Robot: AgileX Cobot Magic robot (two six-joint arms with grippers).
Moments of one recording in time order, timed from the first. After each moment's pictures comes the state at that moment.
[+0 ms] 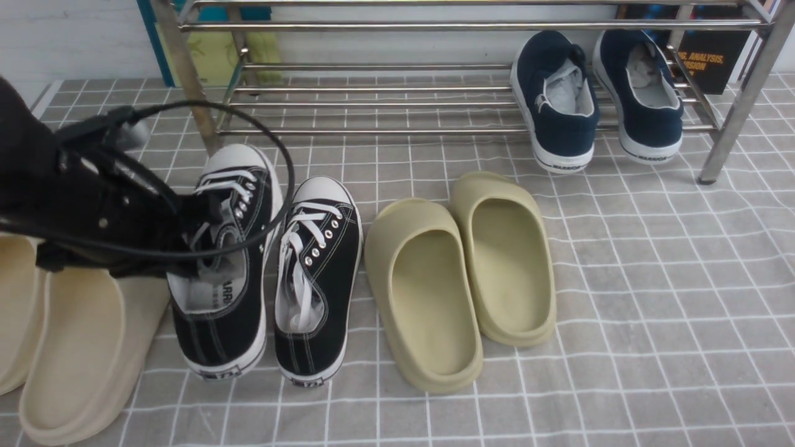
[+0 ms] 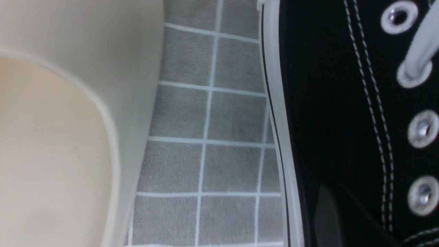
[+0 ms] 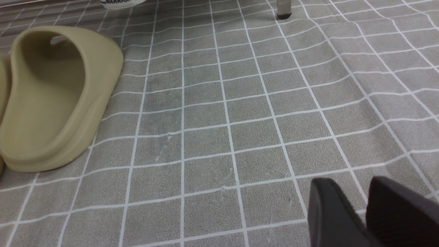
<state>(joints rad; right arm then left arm) -0.02 -0.01 0.02 0.00 0.39 0.18 -0.05 1.44 -1.06 -0.30 0.83 -0.04</state>
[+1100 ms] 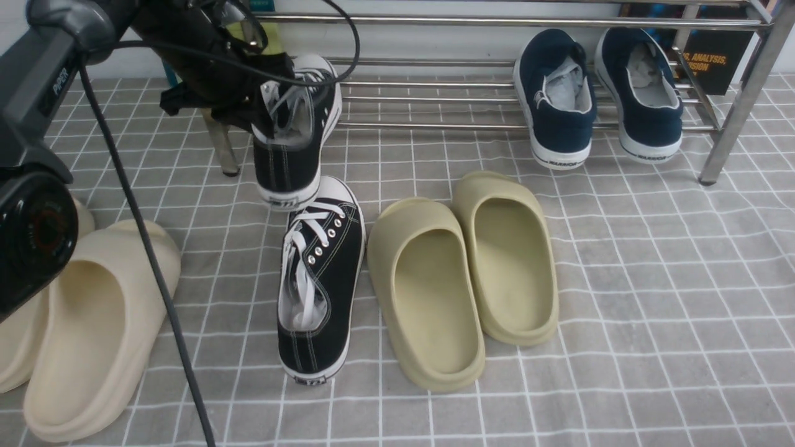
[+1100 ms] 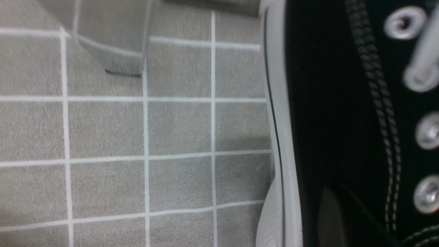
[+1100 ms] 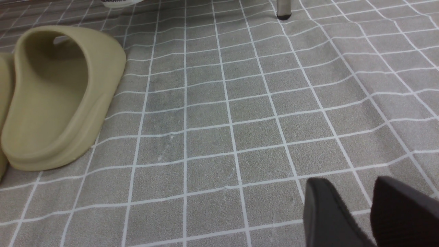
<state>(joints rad) -0.02 -0.01 0.02 0.00 0.39 0.18 -0.06 2.32 -2.33 -0.32 1.25 -0.10</state>
